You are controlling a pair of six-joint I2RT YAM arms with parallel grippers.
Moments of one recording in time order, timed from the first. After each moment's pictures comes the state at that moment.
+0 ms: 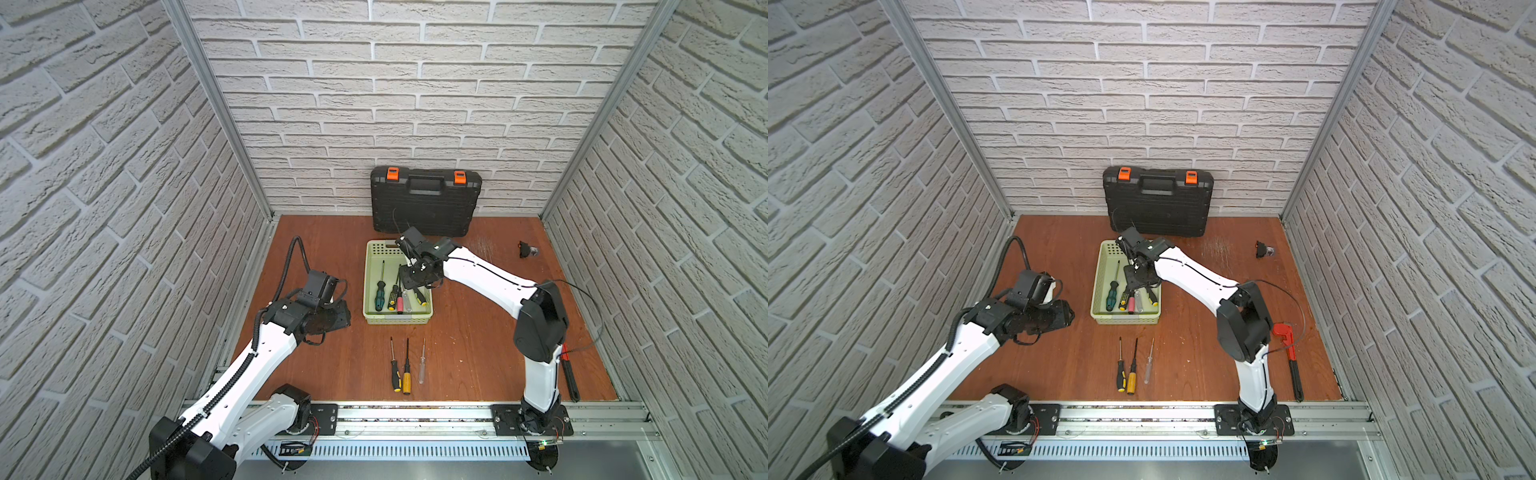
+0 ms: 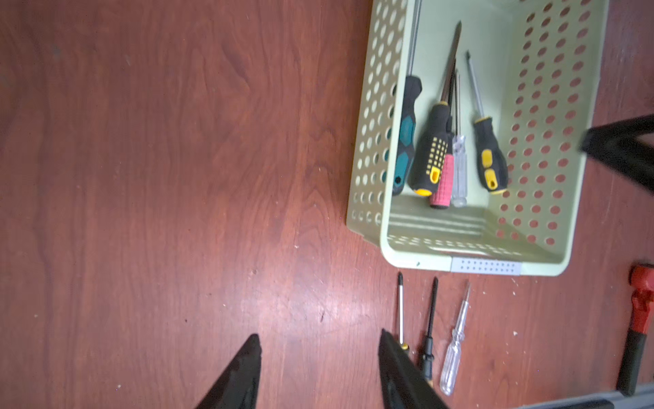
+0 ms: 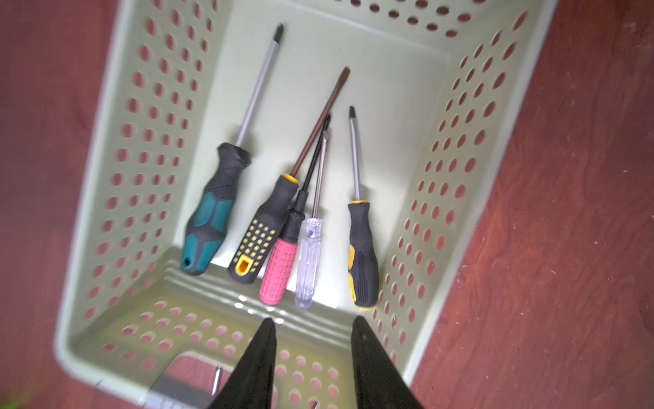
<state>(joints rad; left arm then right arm) -0.45 1.00 0.86 -0.94 0.07 -0.61 0.69 1.91 1.74 -0.98 0.11 0.43</state>
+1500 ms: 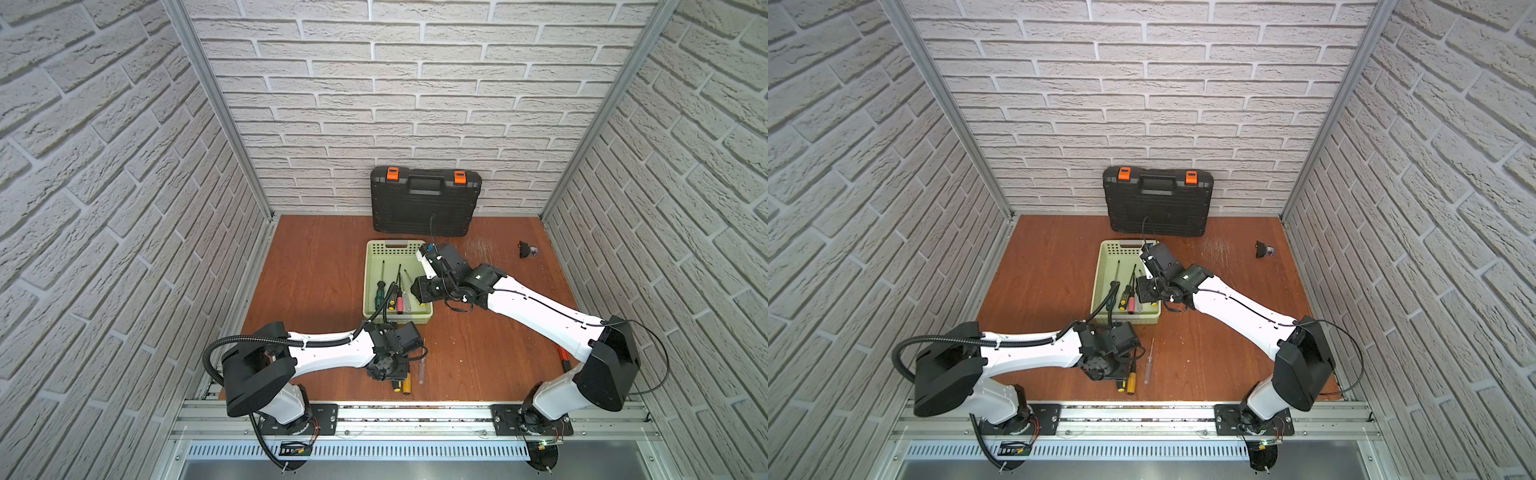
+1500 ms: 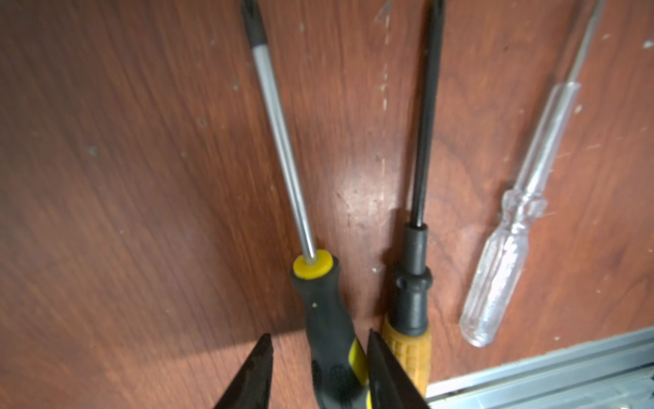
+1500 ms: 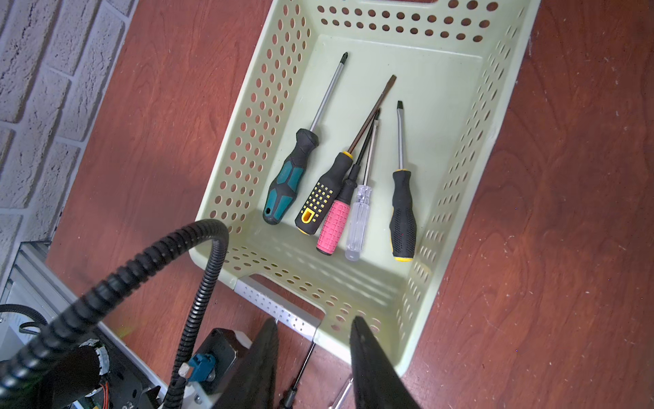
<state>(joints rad) -1.15 1.51 0.81 -0.69 0.04 -1.04 0.70 1.53 1.28 -0.66 -0.03 0.50</state>
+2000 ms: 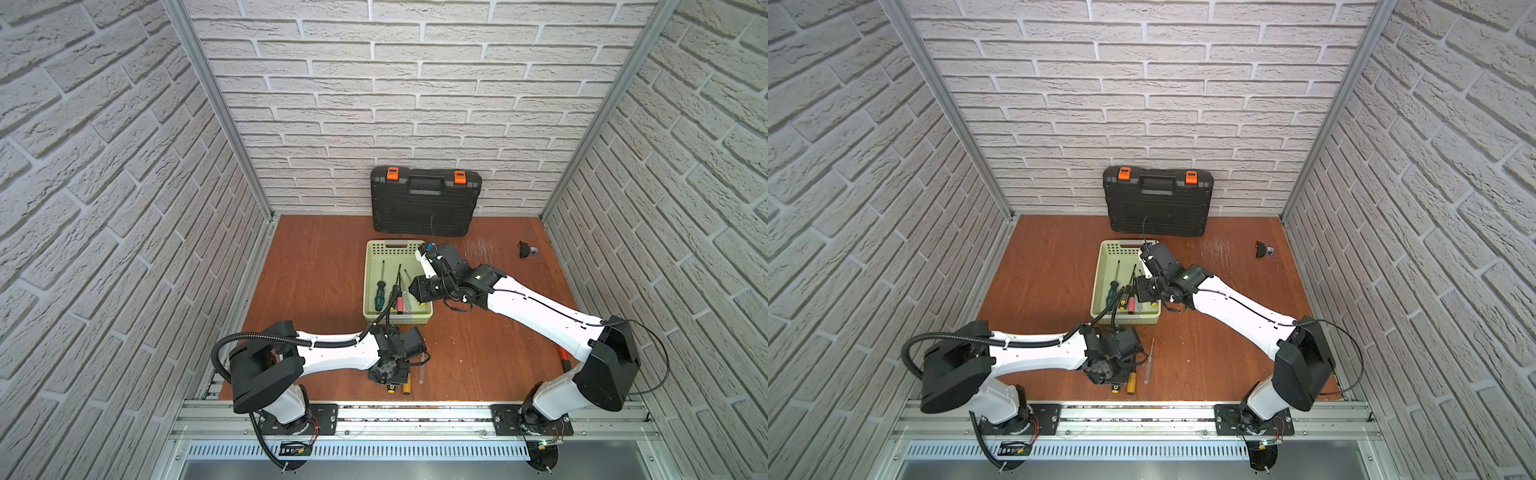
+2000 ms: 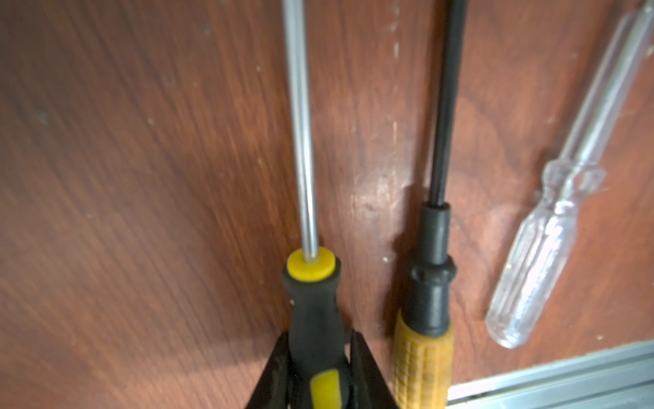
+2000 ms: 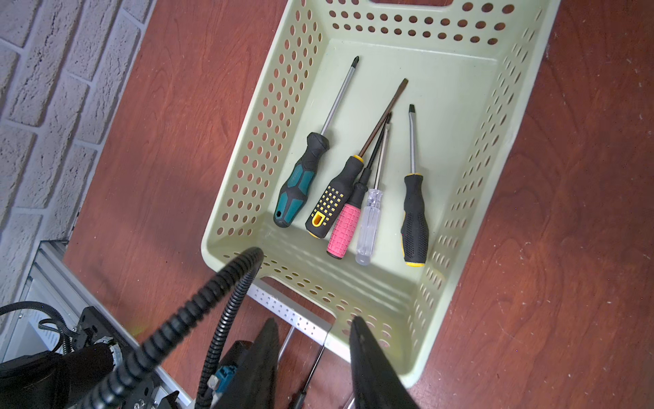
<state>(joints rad) -1.19 1.55 0.82 -0.71 0.06 -1.05 0.70 1.53 1.27 -0.63 -0.05 0.51</state>
